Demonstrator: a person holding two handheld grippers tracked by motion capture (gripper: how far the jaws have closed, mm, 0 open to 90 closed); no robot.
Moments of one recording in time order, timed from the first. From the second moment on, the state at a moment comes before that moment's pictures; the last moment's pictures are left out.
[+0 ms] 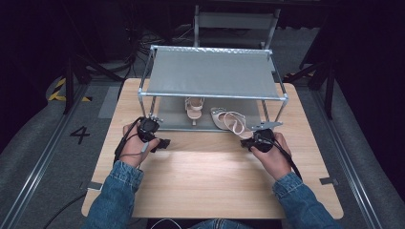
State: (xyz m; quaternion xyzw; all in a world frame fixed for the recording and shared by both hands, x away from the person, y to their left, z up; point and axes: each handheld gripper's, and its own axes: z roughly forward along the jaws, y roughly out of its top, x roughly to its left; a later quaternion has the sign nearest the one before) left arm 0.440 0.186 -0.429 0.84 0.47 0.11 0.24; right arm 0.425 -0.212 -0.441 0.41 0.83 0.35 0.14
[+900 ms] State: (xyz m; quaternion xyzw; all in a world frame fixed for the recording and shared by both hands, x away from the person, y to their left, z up) left arm 0.418 0.215 -0.431 0.82 0.51 0.12 0.23; right arm 0.485 -0.144 -0.438 0.38 0.84 0.35 0.14
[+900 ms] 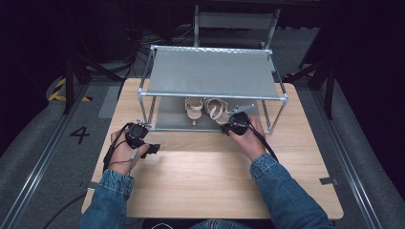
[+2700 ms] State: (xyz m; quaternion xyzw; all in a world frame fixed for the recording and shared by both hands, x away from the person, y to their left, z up) left arm 0.413 0.219 -0.431 0.83 0.50 0.11 0.23; right arm 0.470 -0.145 -0.409 0.38 0.83 0.38 0.14
